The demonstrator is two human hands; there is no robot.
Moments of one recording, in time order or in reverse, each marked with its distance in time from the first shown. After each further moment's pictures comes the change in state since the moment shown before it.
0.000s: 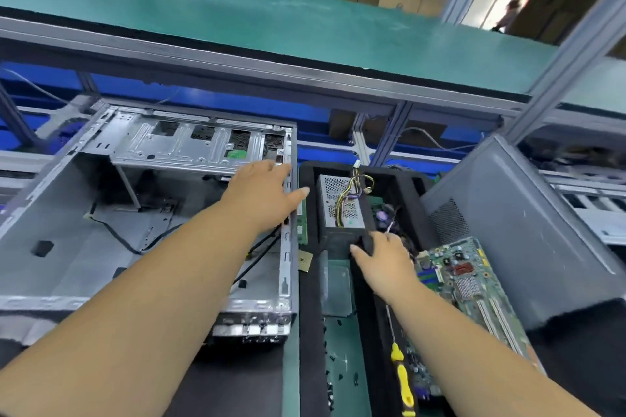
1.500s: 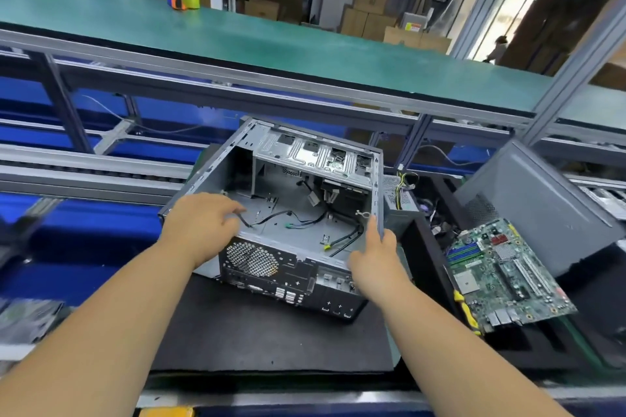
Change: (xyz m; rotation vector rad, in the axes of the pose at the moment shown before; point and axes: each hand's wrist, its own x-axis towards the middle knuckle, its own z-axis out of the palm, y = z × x) left_hand -0.202 -0.233 -0.071 0.066 0.171 0.006; right_hand -0.213 -0.192 0.026 0.198 -0.067 0.033
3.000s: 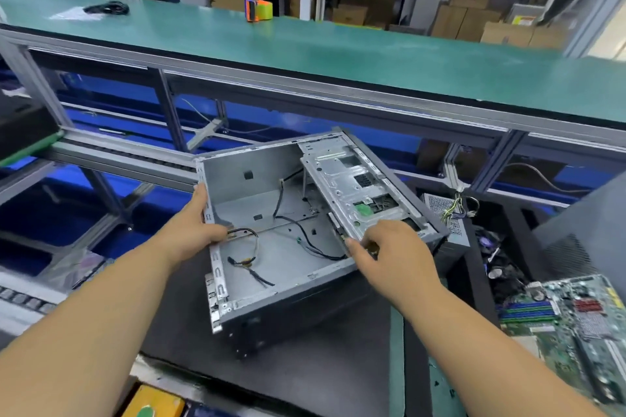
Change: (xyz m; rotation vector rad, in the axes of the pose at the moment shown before) left_hand -0.008 0.002 0.004 -0.729 0.020 -0.606; right_hand 0.072 0.014 -0.050 -0.161 0.199 -0.788
